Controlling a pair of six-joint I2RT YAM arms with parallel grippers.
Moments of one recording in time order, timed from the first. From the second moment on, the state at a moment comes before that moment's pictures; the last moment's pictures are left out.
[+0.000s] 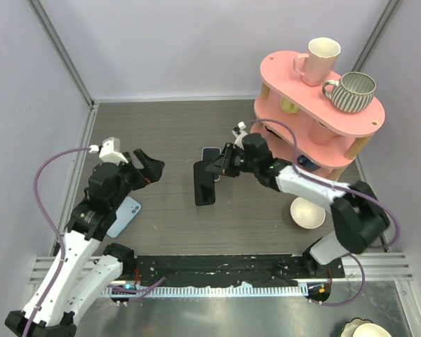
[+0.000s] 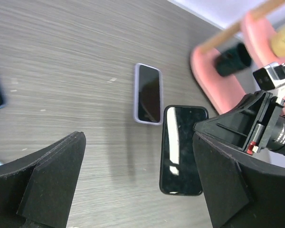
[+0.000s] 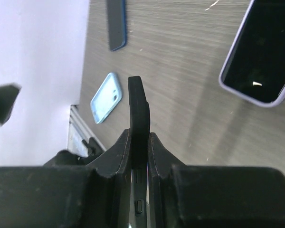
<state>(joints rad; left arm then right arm) -0.37 0.68 0.79 -0.42 -0.02 -0.63 0.64 1.42 0.89 0.11 -0.37 0.86</state>
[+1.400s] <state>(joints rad) -0.37 0.84 0.79 -0.68 -0.33 -0.65 0.64 2.30 1.66 -0.02 -0.11 0.84</state>
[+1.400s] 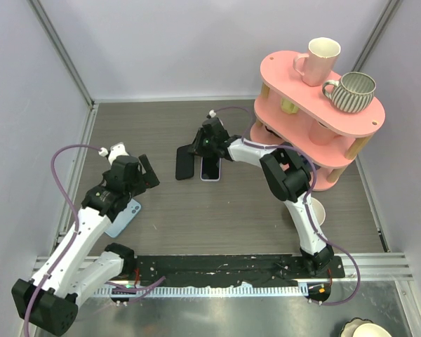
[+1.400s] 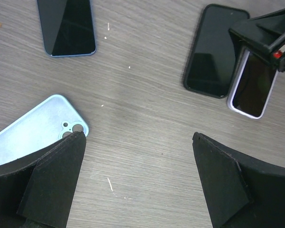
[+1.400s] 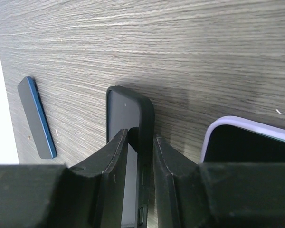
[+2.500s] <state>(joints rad) -0.37 0.93 0.80 -0.70 -0.34 -0.66 0.71 2.24 1.61 -0.02 -0.22 0.73</state>
